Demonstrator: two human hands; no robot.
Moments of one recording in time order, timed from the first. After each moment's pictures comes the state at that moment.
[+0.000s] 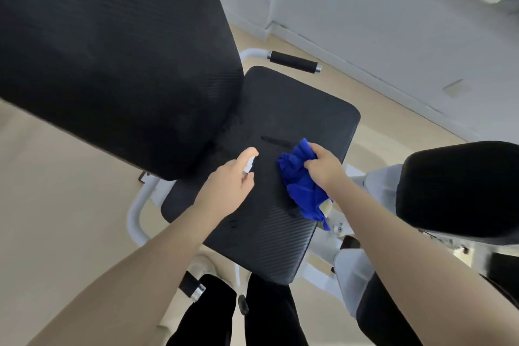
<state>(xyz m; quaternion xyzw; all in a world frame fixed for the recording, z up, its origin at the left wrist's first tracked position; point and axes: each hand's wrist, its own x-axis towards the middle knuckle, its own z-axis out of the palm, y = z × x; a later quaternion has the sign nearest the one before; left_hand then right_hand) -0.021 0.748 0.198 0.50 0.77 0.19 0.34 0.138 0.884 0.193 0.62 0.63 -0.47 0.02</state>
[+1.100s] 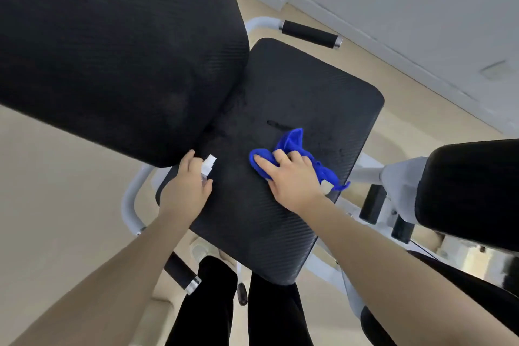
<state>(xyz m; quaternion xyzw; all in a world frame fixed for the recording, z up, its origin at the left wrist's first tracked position) -0.045 0.705 0.124 0.38 0.88 0.08 0.27 0.118 0.841 0.139 0.29 0.94 -0.09 0.15</state>
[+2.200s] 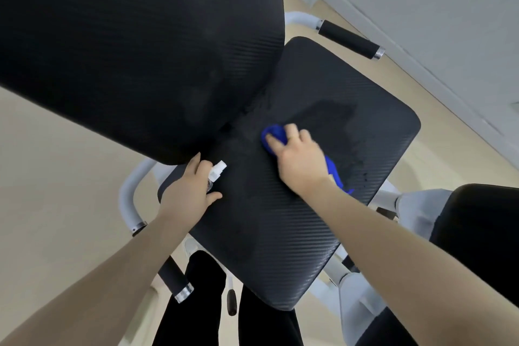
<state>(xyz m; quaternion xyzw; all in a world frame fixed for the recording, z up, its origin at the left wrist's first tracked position) -0.058 0.703 0.113 0.37 0.86 0.02 0.35 0.068 0.883 0.112 0.27 0.95 -0.07 0.13</state>
